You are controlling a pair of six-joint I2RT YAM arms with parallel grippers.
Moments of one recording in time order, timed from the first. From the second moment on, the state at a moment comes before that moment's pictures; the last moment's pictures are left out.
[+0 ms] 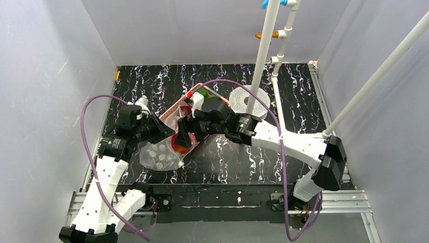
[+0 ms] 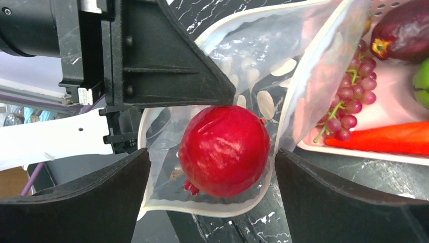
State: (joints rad) left arm -0.22 0.82 1.00 -0.88 0.30 -0.76; right arm 1.12 1.56 1.42 -0.30 -0.18 0.45
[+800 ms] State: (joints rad) left arm -0.22 0.85 1.04 -0.88 0.30 -0.75; right arm 1.08 1.55 1.26 -0.31 -0.12 0.51
